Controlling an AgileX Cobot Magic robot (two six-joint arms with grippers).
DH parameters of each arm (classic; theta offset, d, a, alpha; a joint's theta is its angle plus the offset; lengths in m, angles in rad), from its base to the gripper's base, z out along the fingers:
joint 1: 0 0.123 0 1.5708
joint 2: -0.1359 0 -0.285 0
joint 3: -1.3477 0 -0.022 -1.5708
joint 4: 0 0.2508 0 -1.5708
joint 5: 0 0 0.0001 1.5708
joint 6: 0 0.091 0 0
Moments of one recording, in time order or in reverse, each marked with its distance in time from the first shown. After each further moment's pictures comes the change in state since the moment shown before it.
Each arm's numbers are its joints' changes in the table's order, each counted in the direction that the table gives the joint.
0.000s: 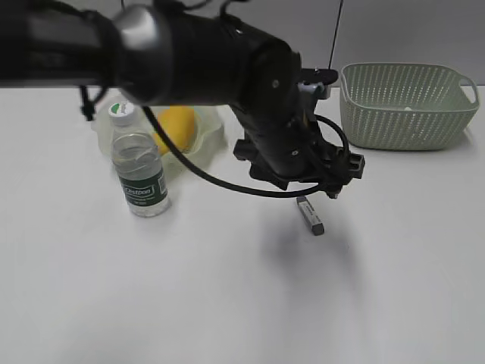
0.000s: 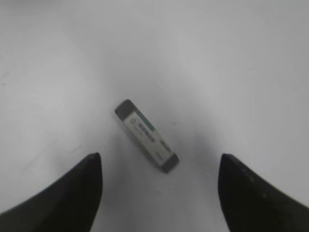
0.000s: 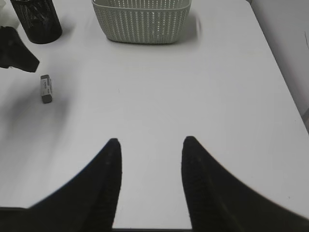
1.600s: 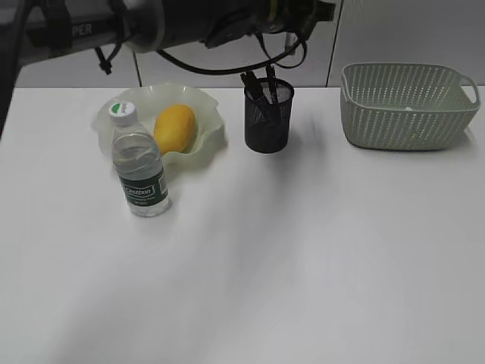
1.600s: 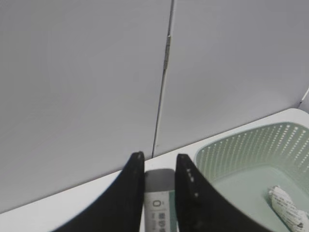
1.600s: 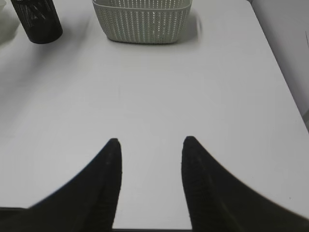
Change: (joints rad) left arm 0.207 -0.166 0.383 0.764 -0.508 -0.422; right arm 0.000 0.000 0.000 0.001 0.000 0.000
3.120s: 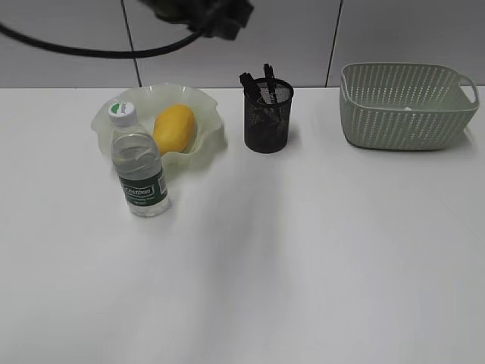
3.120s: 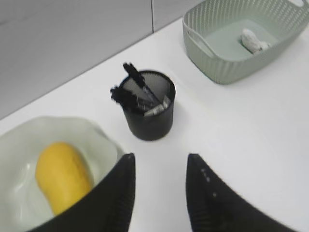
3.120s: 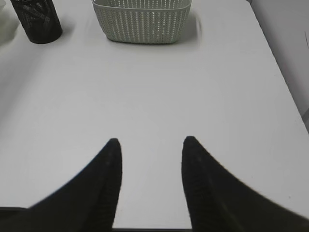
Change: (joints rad) left arm 0.040 0.652 -0.583 -0.767 0.411 0.949; right arm 0.000 0.000 0.000 0.000 0.000 0.000
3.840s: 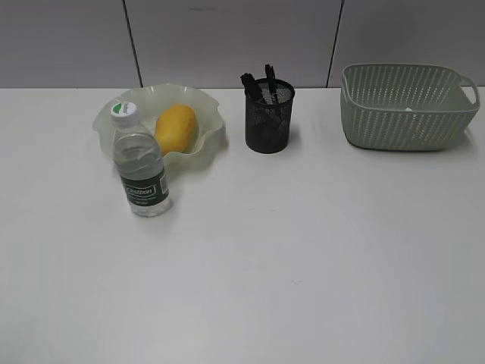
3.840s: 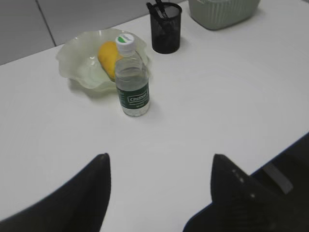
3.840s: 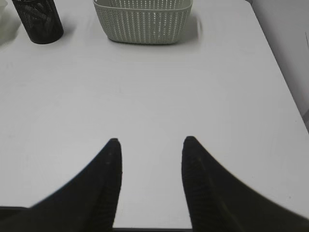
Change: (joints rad) left arm 0.000 1.529 -0.831 0.068 0.454 -0.110; right arm 0.000 0.000 0.000 0.000 0.000 -0.001
